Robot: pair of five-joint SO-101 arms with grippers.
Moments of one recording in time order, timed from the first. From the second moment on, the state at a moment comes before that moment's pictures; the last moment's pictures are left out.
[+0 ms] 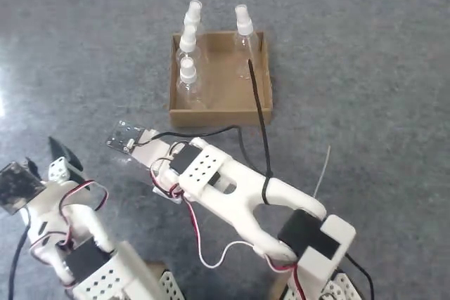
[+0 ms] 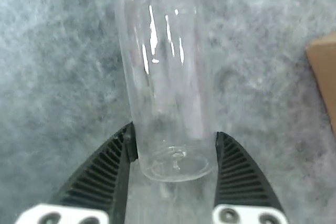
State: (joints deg) left arm -45.2 -101.1 90.1 44.5 13.3; right arm -57.5 9.7 16.1 53.6 12.3
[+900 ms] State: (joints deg) left arm -45.2 -101.1 90.1 44.5 13.3; right arm -44.3 -5.7 16.2 85.4 13.1
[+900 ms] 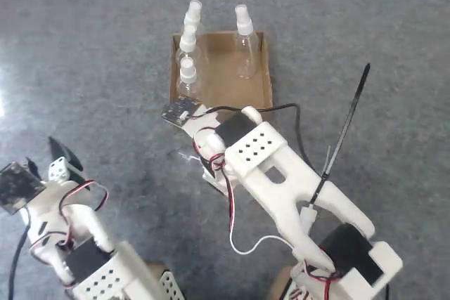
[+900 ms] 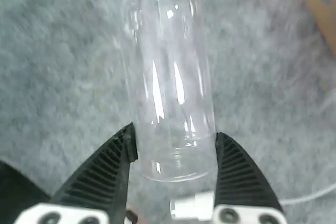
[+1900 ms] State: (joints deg) left arm -45.2 -101.1 90.1 44.5 13.3; right arm -45.7 -6.2 20.7 86.3 20.1
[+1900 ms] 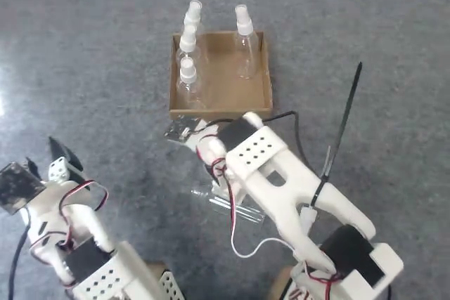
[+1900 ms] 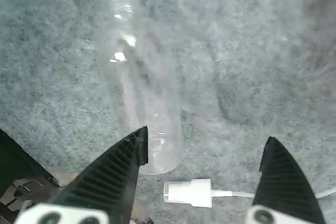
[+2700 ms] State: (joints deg) left arm -45.2 -101.1 90.1 44.5 13.3; right arm -55.7 -6.2 26.0 76.8 20.1
